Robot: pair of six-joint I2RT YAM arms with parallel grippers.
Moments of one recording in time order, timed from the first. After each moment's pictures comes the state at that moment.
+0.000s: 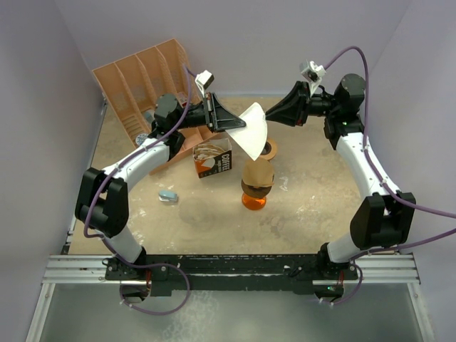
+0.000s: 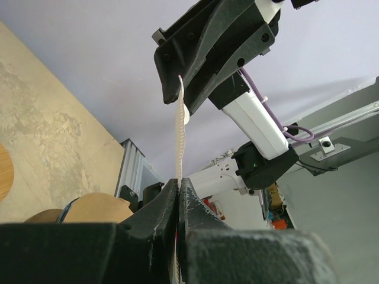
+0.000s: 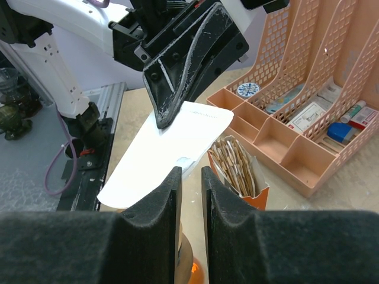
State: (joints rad) left arm -0.42 1.68 1.26 0.74 1.02 -1.35; right arm 0.08 1.52 1.36 0.33 -1.40 0.33
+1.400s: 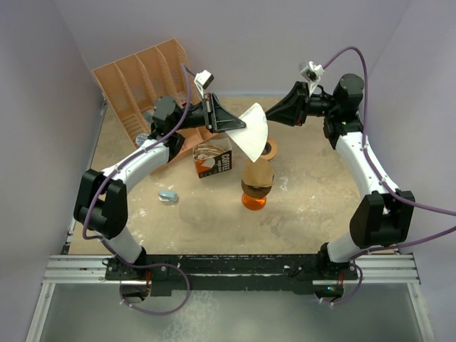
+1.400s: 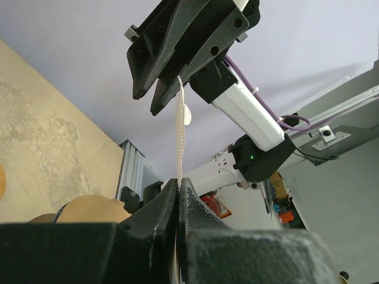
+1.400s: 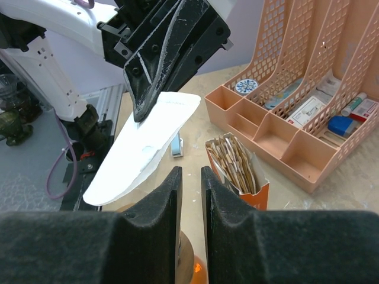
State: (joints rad) left arm -0.43 1.66 1.25 0.80 1.03 -1.35; right arm 0.08 1.53 1.36 0.30 -1.38 0.32
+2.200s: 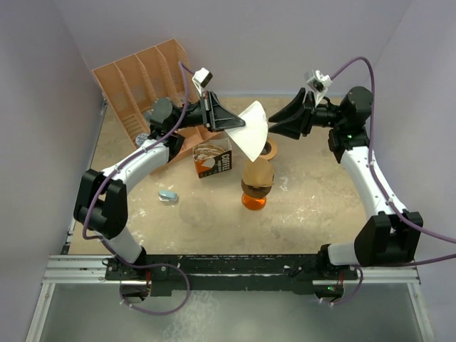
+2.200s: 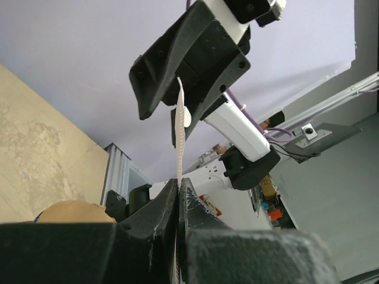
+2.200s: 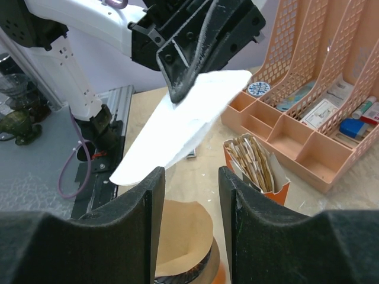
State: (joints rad) left arm -0.43 1.66 1.25 0.88 1.04 -1.44; right arm 0.08 1.38 1.24 0.36 -1.39 0.39
